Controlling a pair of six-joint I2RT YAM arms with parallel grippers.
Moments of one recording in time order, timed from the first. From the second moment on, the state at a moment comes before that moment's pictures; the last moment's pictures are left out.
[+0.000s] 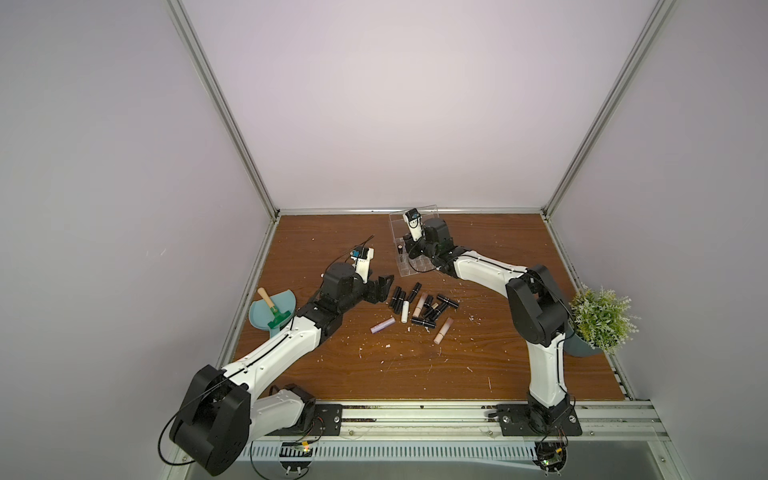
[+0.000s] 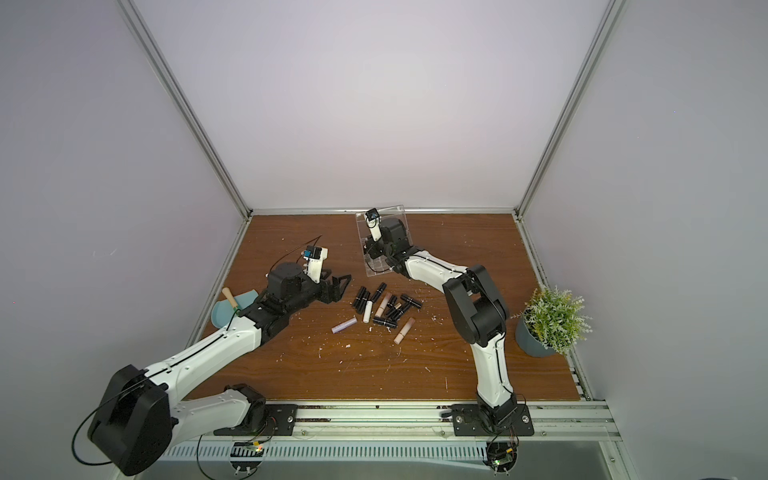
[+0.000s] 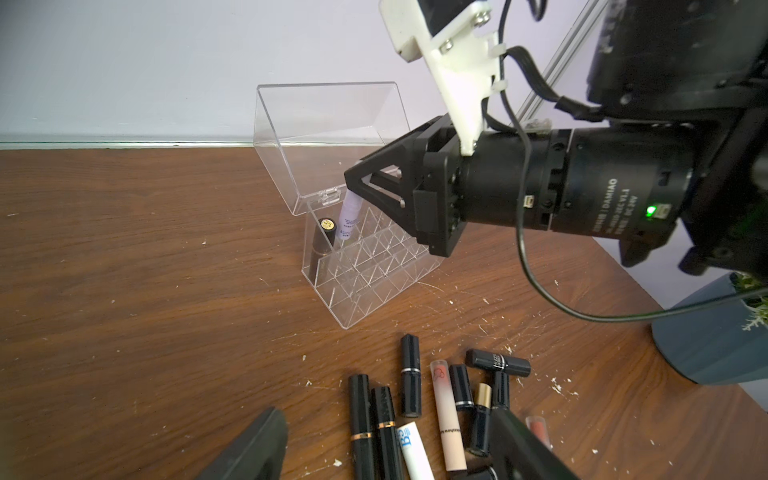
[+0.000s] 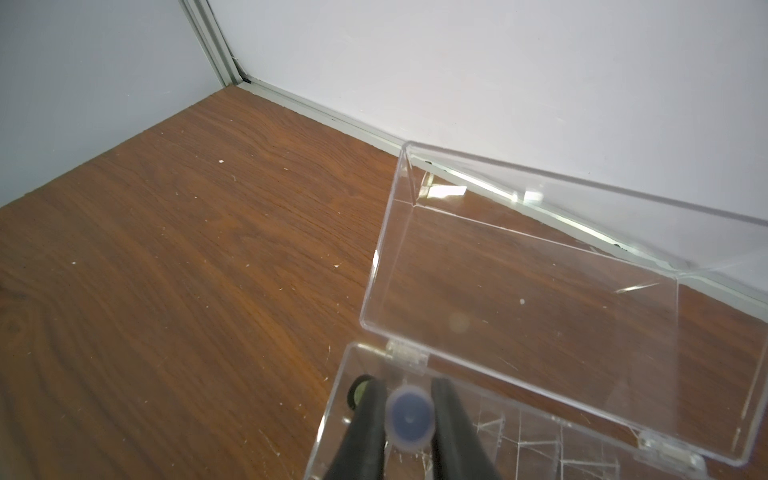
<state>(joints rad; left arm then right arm) -0.48 1.17 0.66 0.13 0.16 -0.26 0.60 2.06 1.50 0.12 0.04 -0.02</state>
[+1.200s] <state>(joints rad) -0.57 1.36 0.94 -0.27 0.09 -0.25 0.58 1.98 1.39 0.11 0.05 -0.01</state>
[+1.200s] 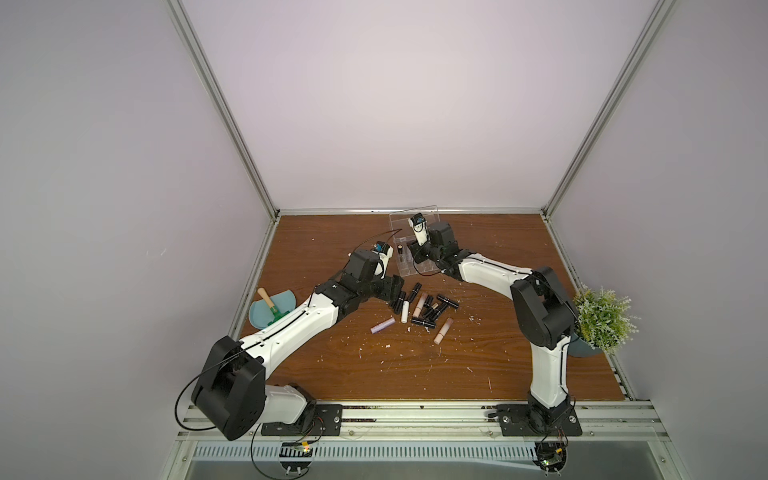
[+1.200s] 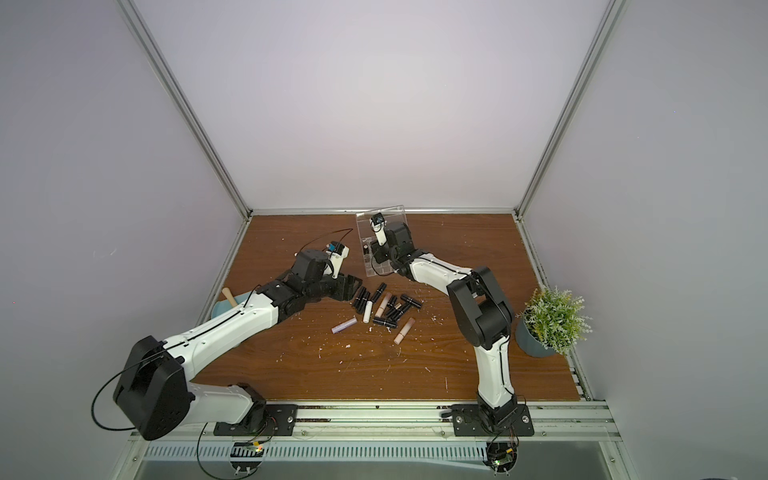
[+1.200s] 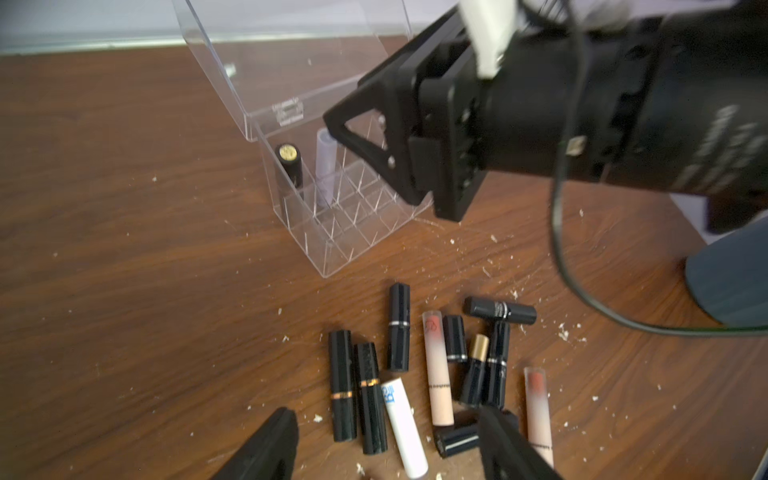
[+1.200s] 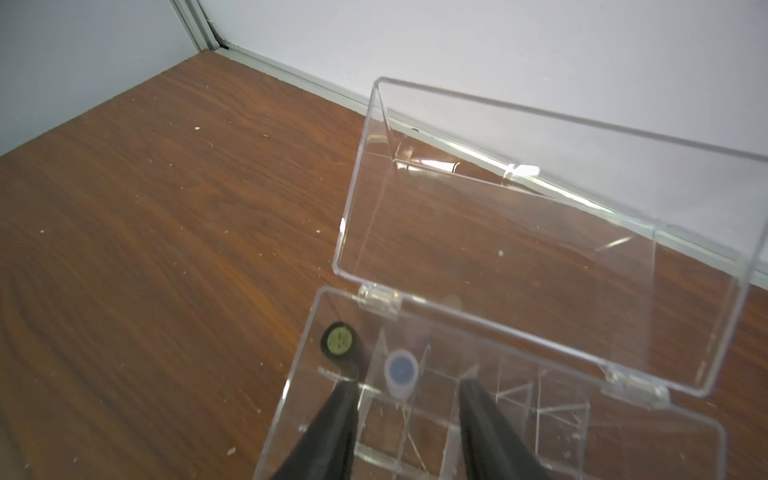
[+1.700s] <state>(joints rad) -0.64 1.36 0.89 -0.58 0.05 -0.29 0.51 1.73 1.28 0.10 -0.03 0.02</state>
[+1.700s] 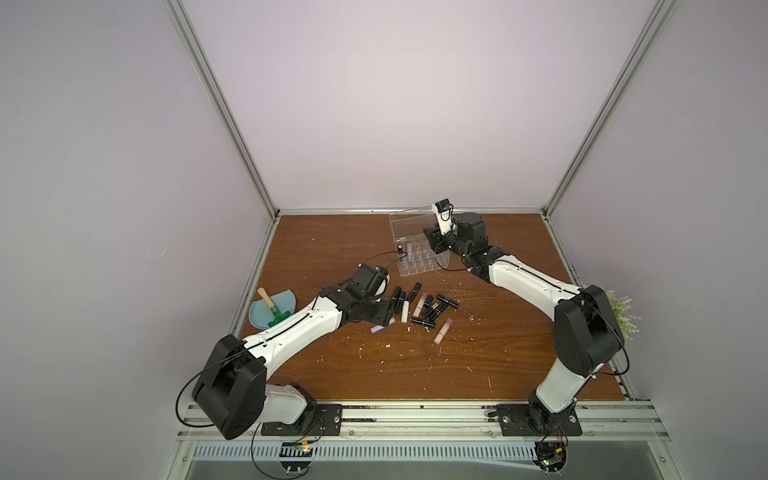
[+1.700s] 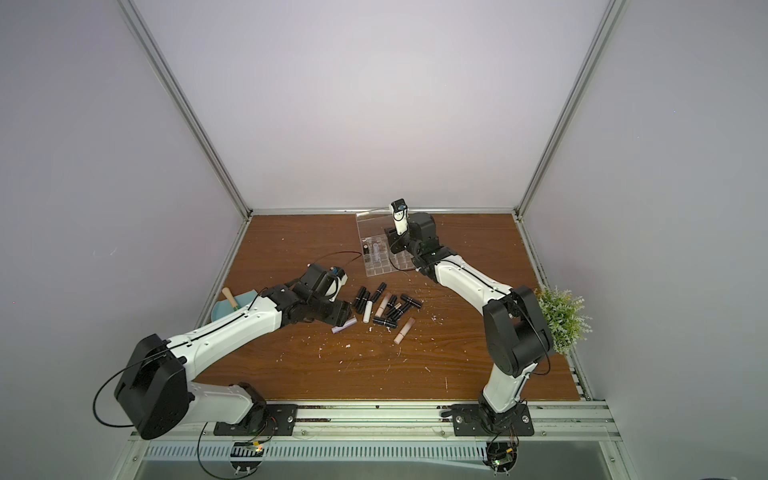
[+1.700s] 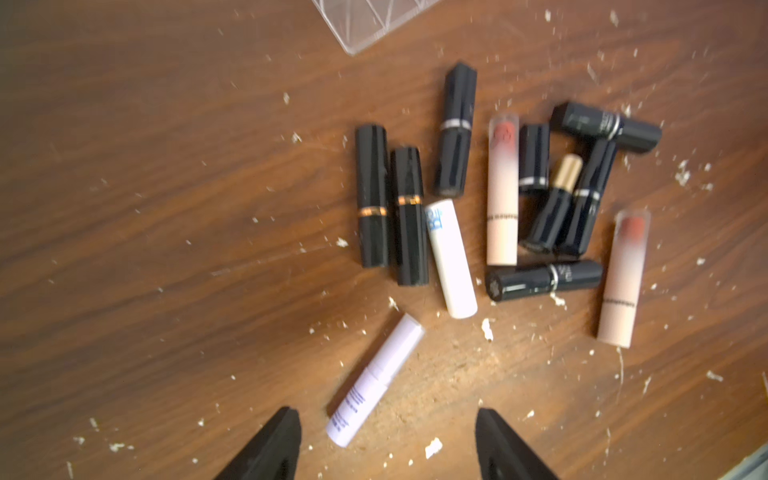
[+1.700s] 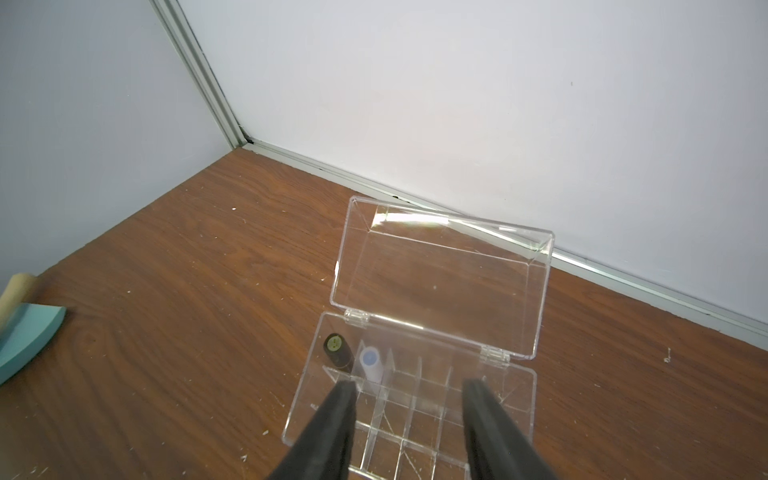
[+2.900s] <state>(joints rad) -0.69 1.59 0.87 -0.60 -0.05 -0.26 0.46 1.72 1.25 0.10 -0.11 0.07</state>
